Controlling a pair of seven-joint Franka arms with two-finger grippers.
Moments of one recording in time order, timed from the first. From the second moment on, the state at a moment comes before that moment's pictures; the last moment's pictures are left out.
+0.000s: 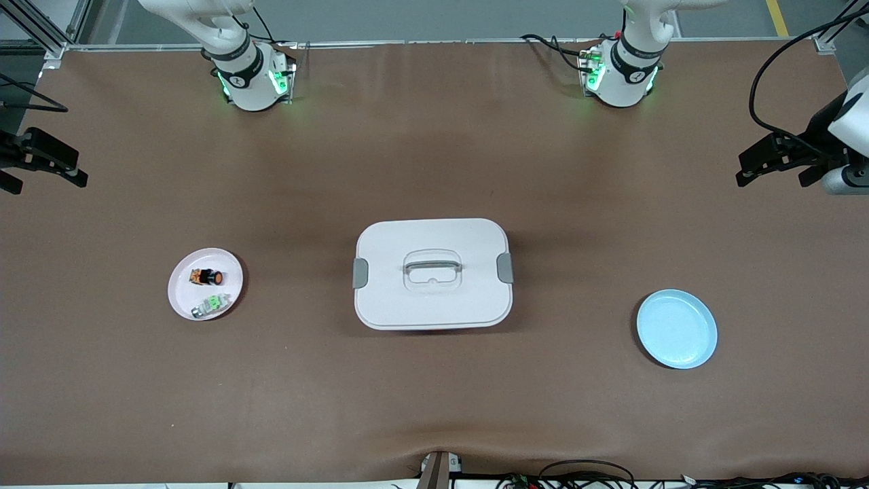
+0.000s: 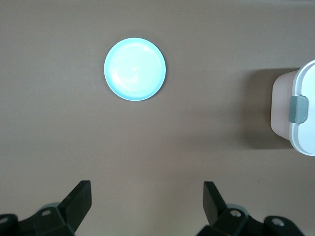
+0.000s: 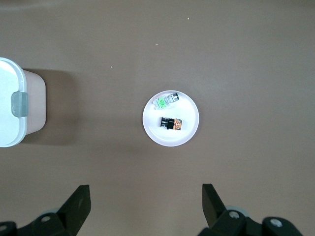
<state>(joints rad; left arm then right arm) -0.01 0.00 -0.05 -1.54 -0.02 1.56 -0.05 0.00 0.06 -0.04 -1.39 0.04 1.48 -0.13</state>
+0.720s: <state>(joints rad) -0.01 0.00 -0.05 -1.54 -0.02 1.56 -0.05 0.00 0.06 -0.05 -1.39 0.04 1.39 -0.02</state>
